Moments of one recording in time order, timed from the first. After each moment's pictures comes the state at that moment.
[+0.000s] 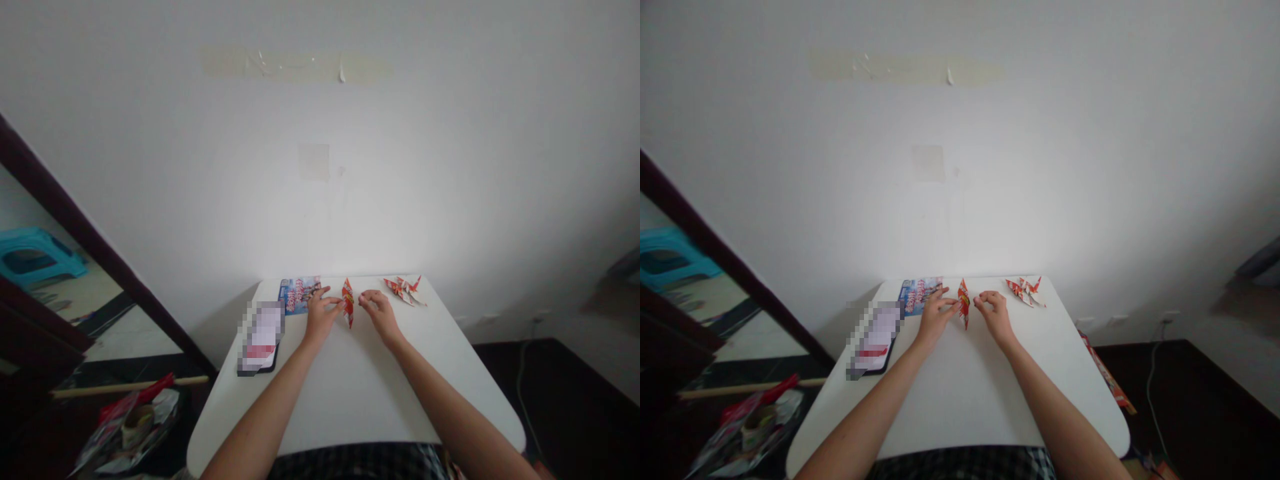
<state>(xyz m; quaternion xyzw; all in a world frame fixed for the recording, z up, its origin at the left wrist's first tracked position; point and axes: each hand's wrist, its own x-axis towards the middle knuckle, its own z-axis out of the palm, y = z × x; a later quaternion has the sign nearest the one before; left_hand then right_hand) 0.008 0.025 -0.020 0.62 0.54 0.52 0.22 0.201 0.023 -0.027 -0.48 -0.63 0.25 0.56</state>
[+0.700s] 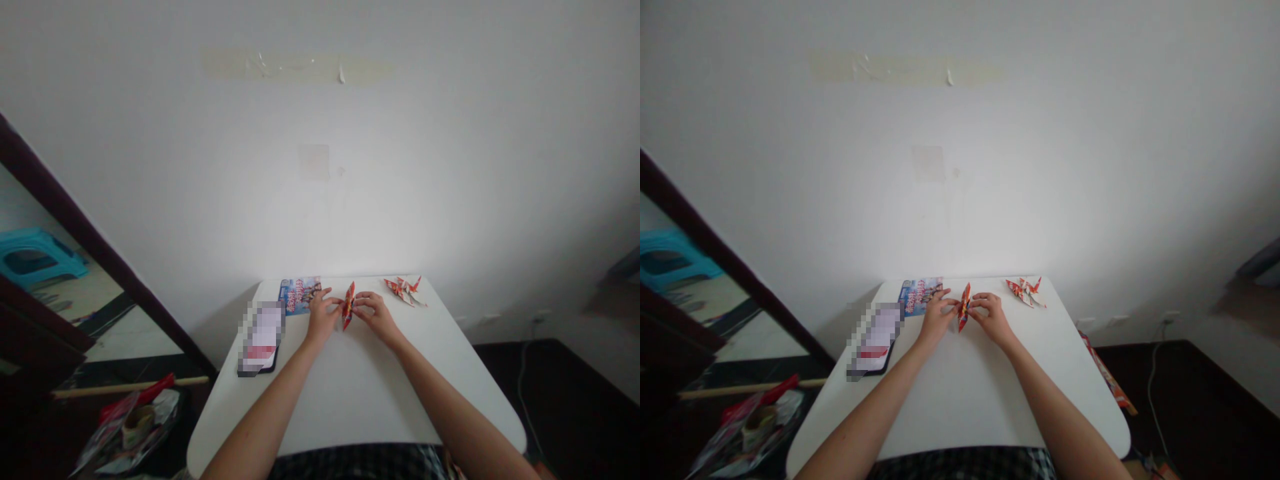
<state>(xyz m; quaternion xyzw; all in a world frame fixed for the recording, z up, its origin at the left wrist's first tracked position) 0.011 0.025 -0.022 0.65 0.54 0.50 0.20 0.200 0.019 -0.025 -0.45 -0.70 0.24 0.51</state>
